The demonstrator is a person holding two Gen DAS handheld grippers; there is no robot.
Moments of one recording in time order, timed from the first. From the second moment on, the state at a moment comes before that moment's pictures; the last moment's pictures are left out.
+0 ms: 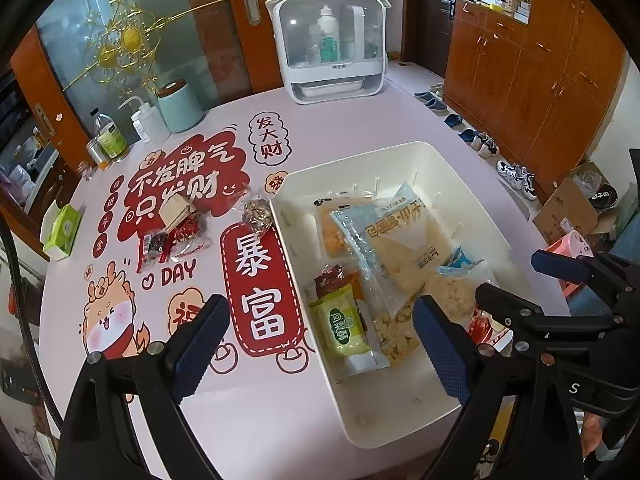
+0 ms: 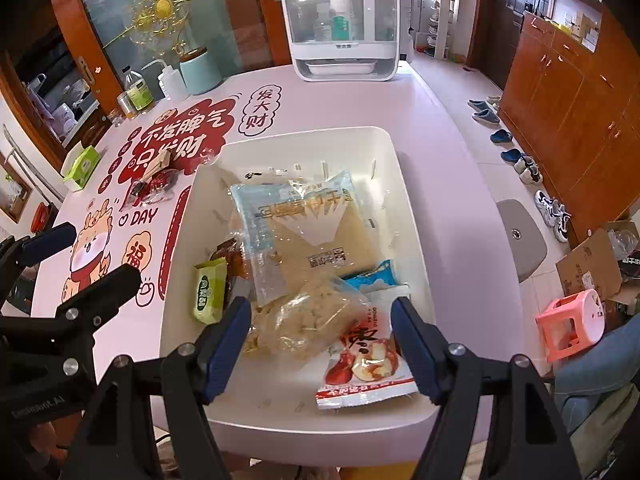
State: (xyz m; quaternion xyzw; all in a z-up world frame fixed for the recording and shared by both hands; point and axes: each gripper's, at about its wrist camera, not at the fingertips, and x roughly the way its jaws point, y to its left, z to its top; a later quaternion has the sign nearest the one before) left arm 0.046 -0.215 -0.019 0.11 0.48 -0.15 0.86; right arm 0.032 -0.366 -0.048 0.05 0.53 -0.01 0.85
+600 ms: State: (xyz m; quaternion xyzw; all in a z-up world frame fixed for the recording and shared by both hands) left arm 0.059 -0.150 -0.014 0.12 0.47 -0.14 0.86; right arm 0.053 -0.307 -0.045 0.05 0.53 -0.01 0.85
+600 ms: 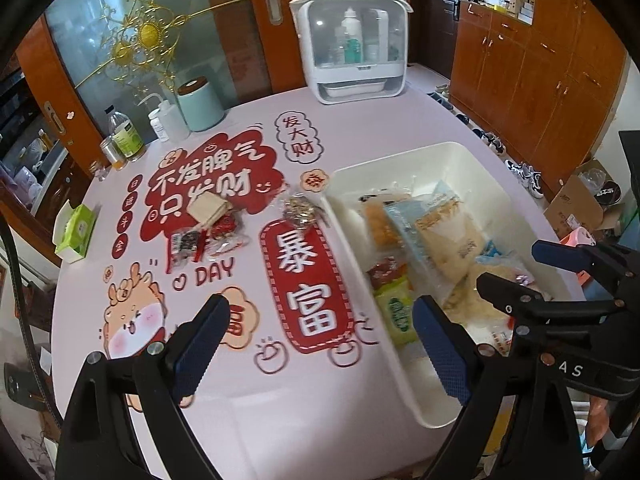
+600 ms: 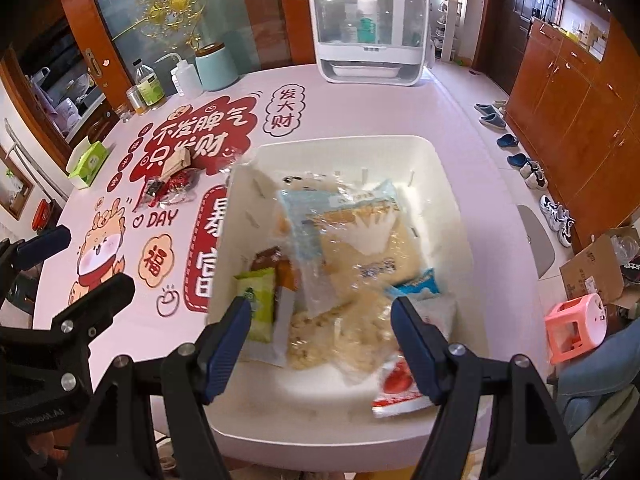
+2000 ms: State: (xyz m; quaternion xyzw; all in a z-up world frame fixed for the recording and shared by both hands) left arm 0.304 0.051 -0.185 0.02 0.57 -0.01 0.82; right arm 0.375 -0.087 -0.181 0.03 0.63 0.13 0.77
